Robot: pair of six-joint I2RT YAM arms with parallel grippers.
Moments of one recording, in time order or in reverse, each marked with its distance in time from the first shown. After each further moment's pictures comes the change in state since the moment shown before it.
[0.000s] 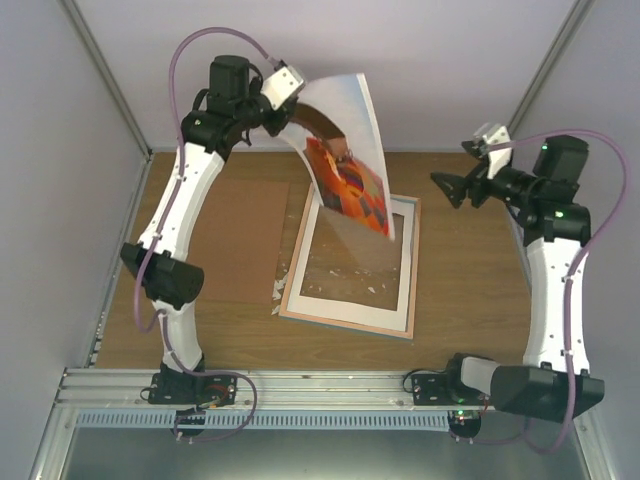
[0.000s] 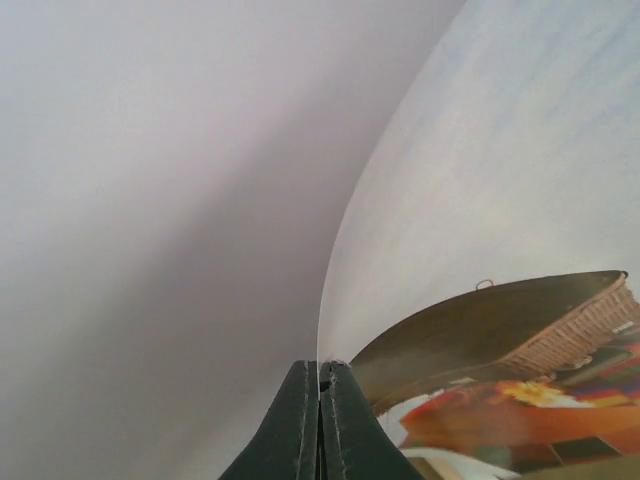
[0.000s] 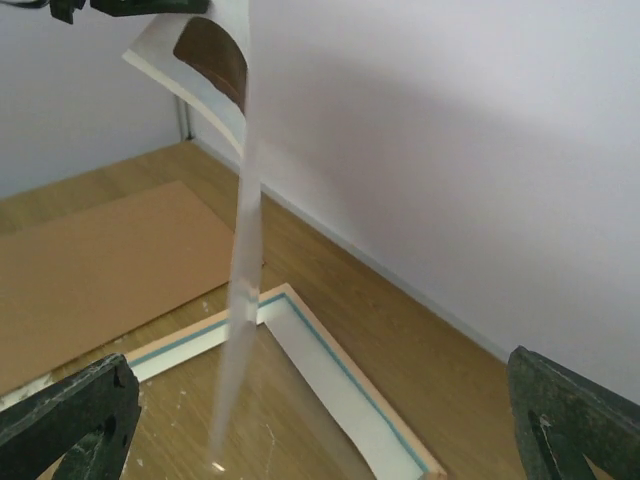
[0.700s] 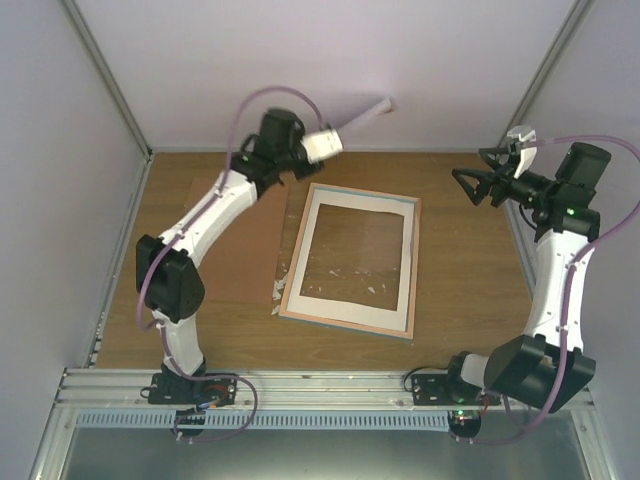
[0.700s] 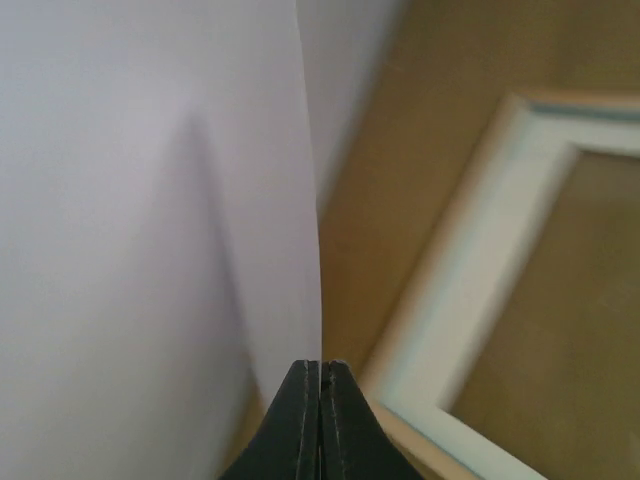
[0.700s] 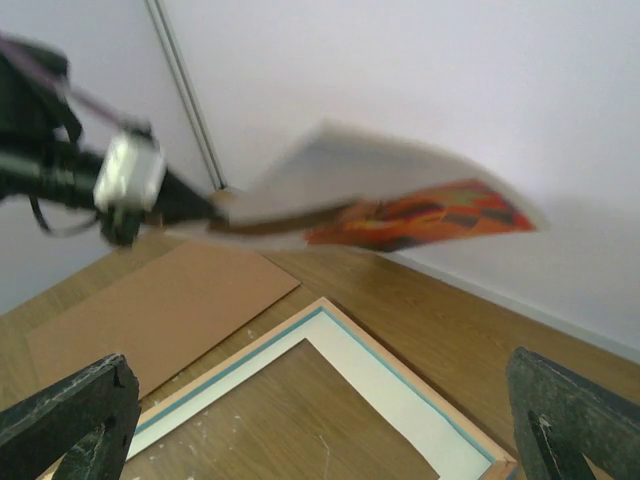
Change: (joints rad) left arm -0.140 -0.037 -0.411 0.339 -0.166 0.243; right arm -0.247 0.068 -0.101 0.145 -0.290 0.239
